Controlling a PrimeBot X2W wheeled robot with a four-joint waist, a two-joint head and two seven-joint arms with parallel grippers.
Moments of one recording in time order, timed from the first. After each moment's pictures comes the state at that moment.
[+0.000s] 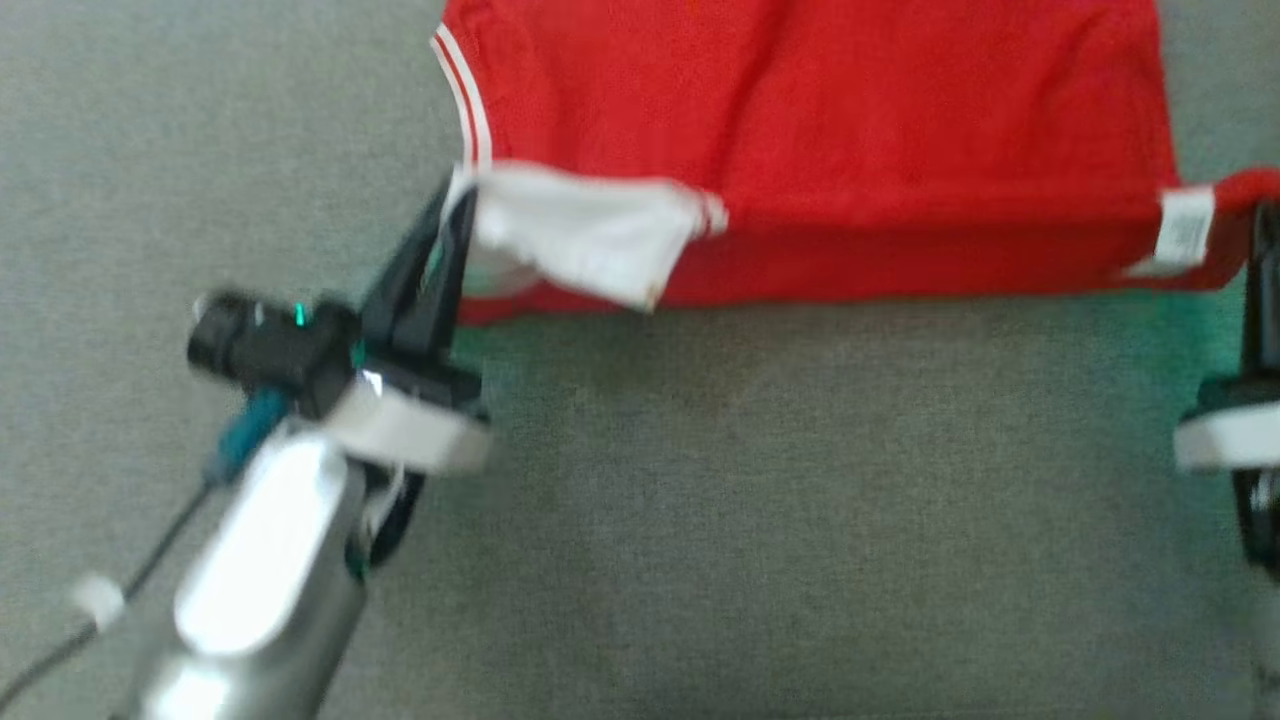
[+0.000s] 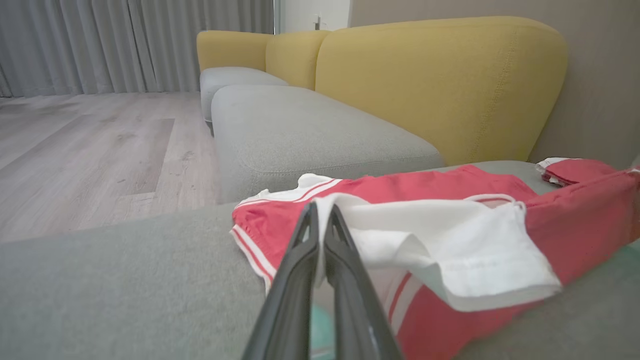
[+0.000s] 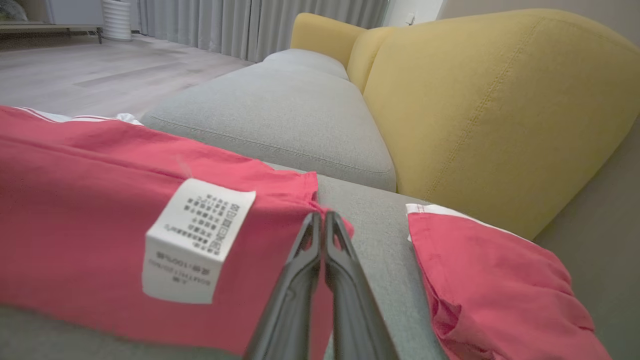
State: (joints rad) left arm -0.42 0.26 -0.46 0.15 -0.36 -0.02 -0.17; right arm -0.19 -0.23 -0.18 0.13 -0.05 0.13 -0.23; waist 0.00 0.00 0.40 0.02
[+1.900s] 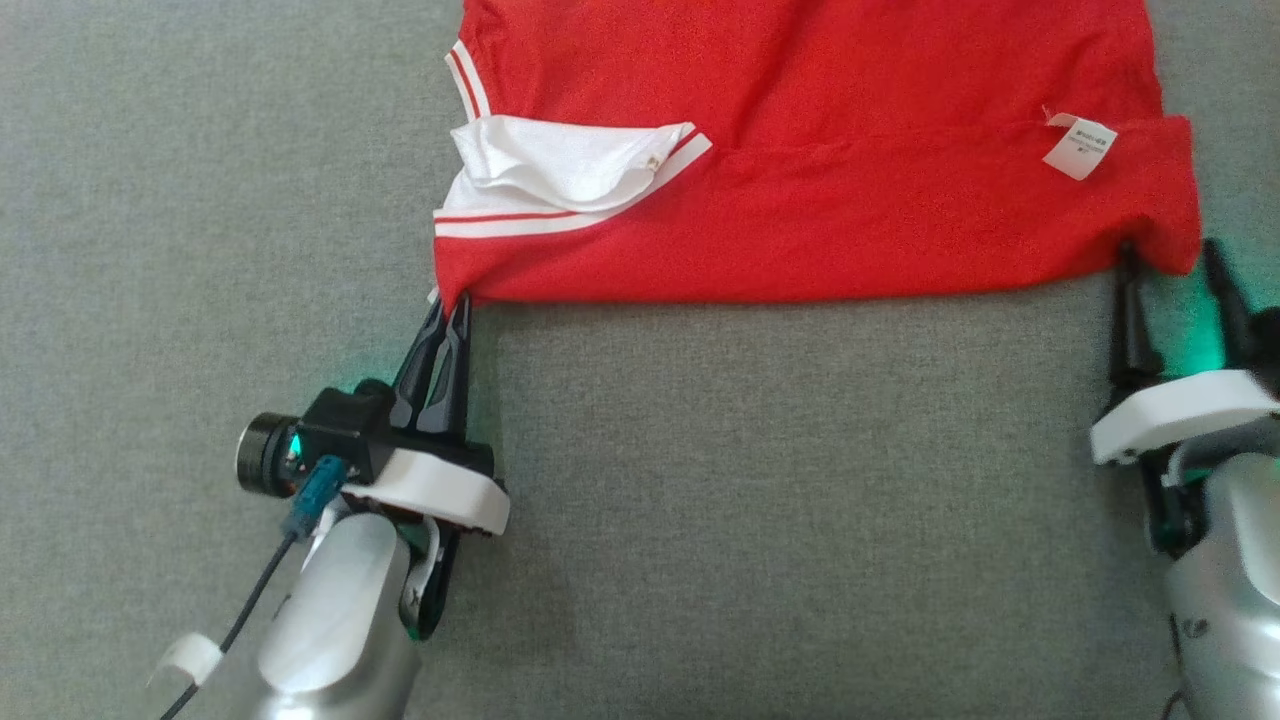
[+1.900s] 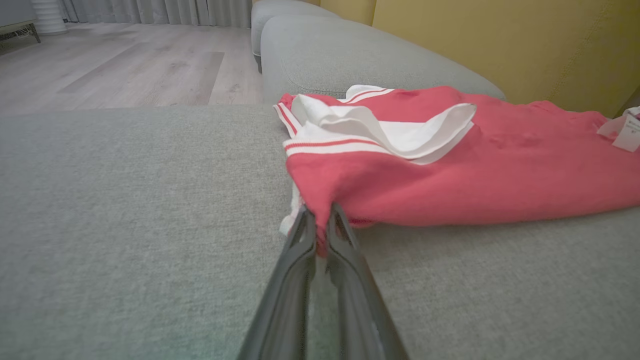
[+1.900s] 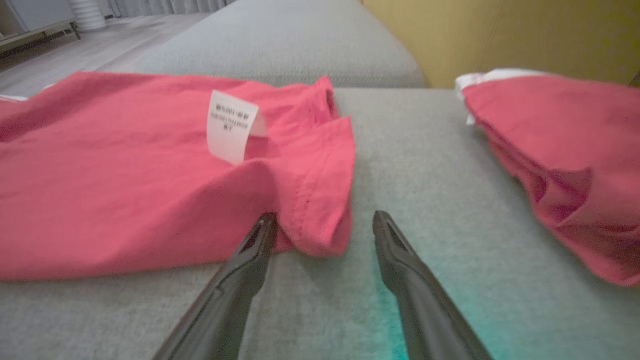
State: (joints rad) left arm -0.40 0.08 -0.32 0.50 -0.24 -0.03 -0.26; right arm -0.41 -0.21 -0.10 0.62 0.11 0.13 -0.26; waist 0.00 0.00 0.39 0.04
